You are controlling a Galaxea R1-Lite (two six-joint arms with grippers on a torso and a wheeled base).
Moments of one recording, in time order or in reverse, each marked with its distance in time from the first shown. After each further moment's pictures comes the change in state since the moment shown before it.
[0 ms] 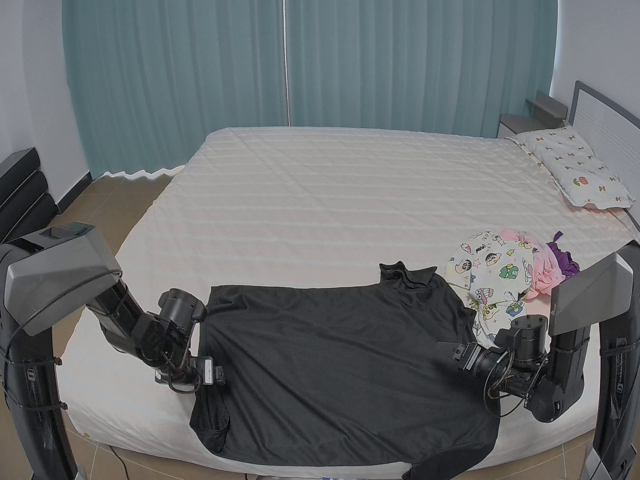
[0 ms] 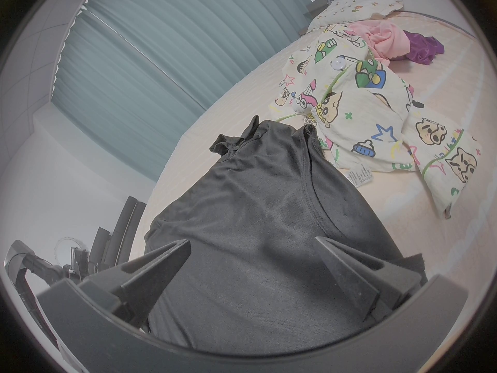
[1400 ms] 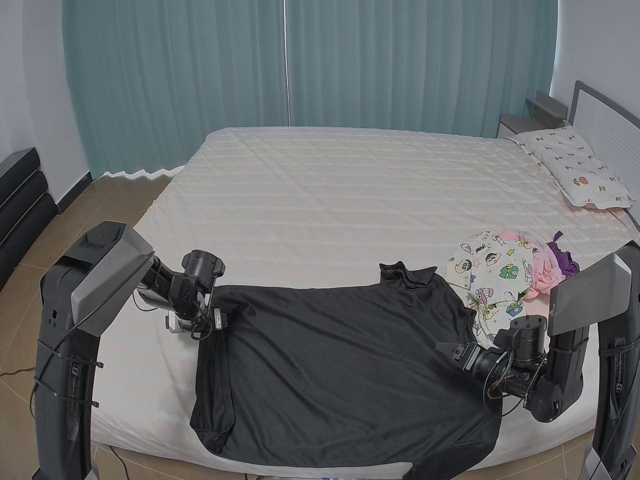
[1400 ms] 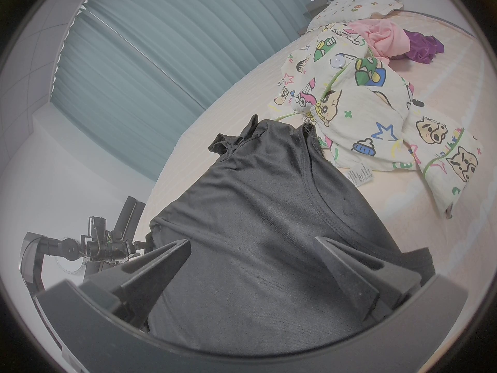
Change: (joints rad) left arm 0.091 0.296 -0.656 0.211 0.213 -0.002; right arm -0.002 0.010 -0.006 0.000 0.000 0.000
